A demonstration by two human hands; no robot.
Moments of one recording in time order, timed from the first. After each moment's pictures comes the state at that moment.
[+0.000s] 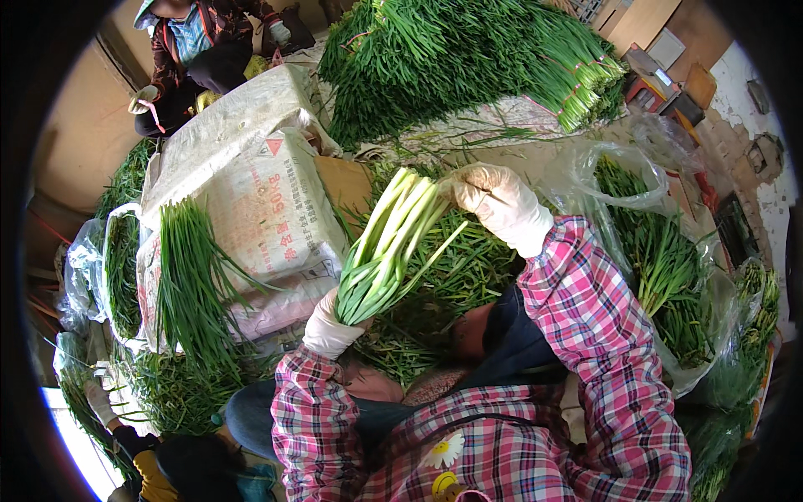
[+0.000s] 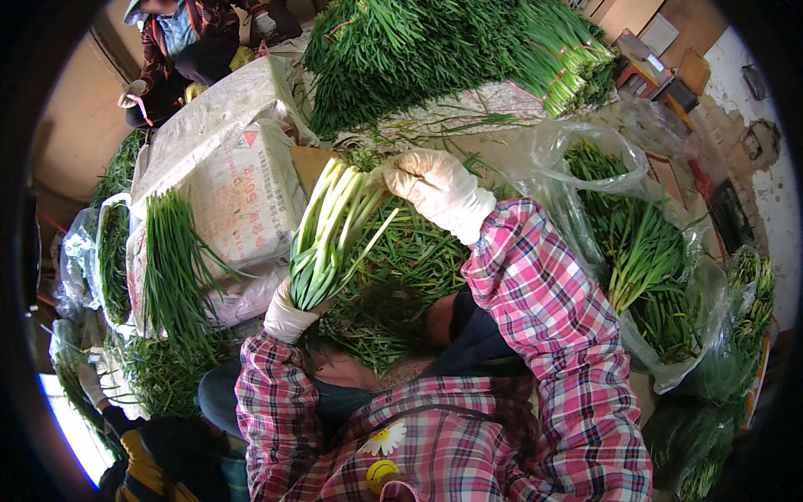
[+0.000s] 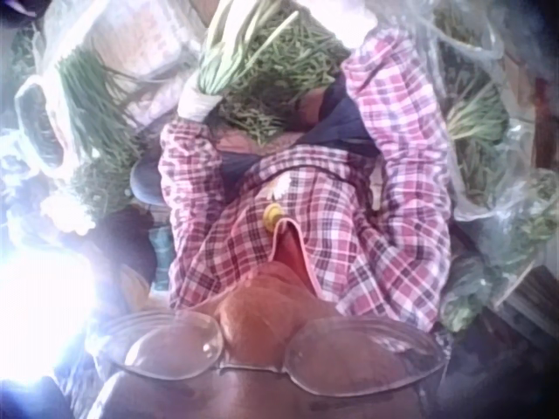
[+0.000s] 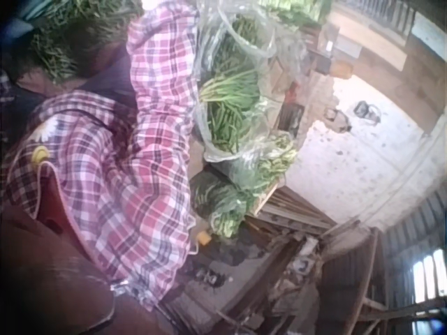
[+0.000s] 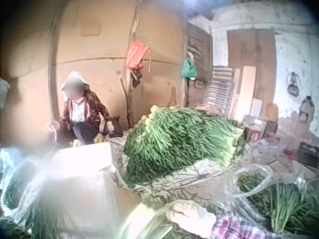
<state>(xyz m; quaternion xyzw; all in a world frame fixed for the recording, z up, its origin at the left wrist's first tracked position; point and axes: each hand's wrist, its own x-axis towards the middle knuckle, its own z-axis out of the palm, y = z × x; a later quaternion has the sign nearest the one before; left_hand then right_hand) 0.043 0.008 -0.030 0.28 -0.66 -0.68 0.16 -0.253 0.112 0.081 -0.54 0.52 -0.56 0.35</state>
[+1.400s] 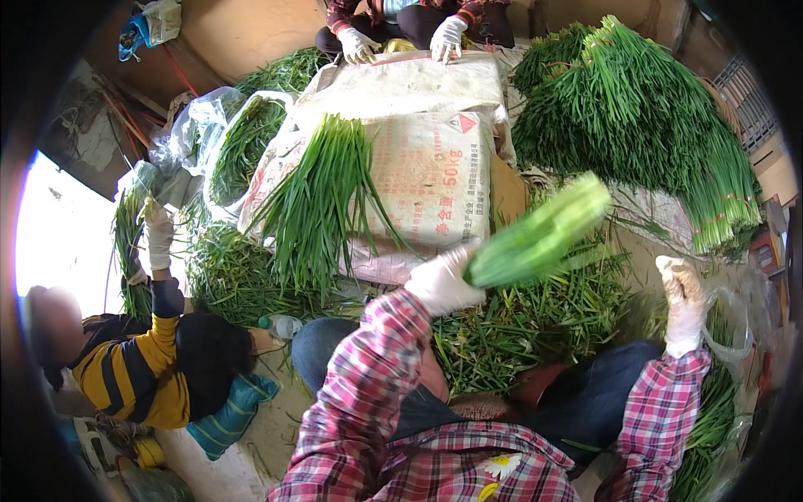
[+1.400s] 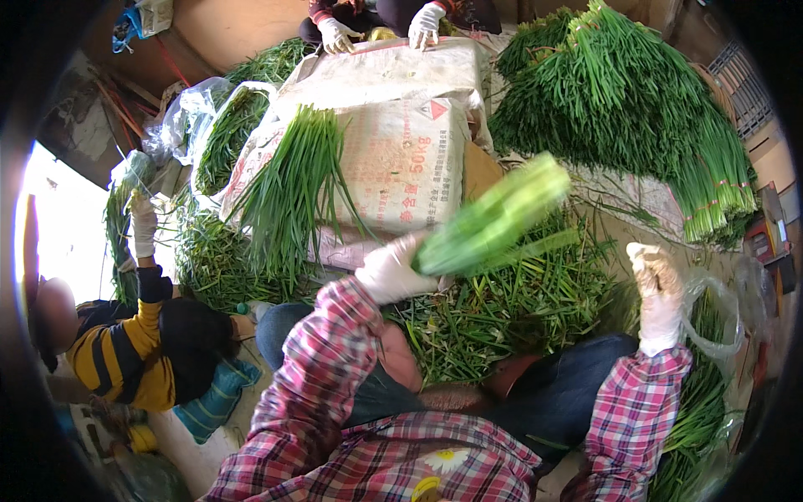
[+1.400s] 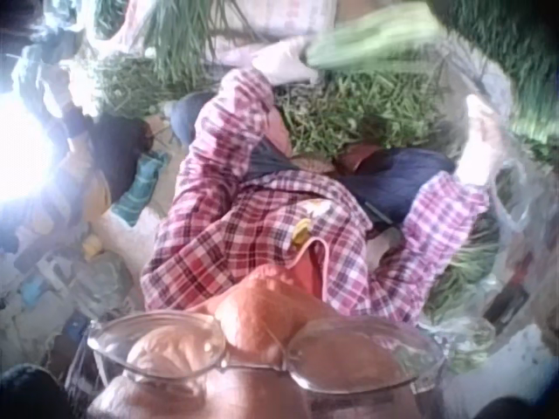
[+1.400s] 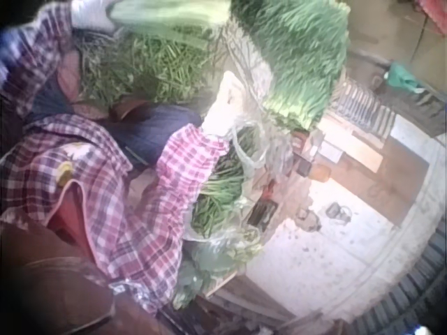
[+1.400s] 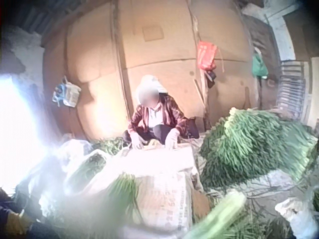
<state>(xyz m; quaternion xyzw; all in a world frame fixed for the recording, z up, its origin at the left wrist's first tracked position) 0.048 -0.031 0.032 0.36 -0.74 -0.56 0.11 -0.303 0.156 0.081 -0.54 0.65 -0.52 0.12</state>
